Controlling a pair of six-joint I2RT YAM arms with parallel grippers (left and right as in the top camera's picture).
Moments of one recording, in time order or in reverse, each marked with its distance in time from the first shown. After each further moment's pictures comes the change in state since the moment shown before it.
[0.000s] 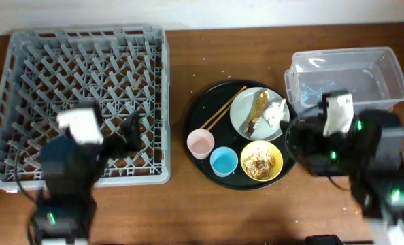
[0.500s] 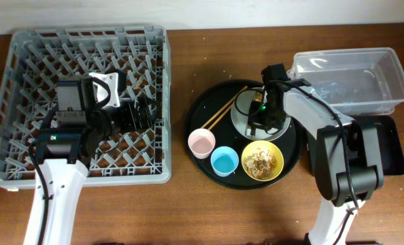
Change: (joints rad) left arm -0.001 0.527 0.409 -0.394 0.286 0.000; right arm 0.159 1.144 0.309 0.033 0.074 0.381
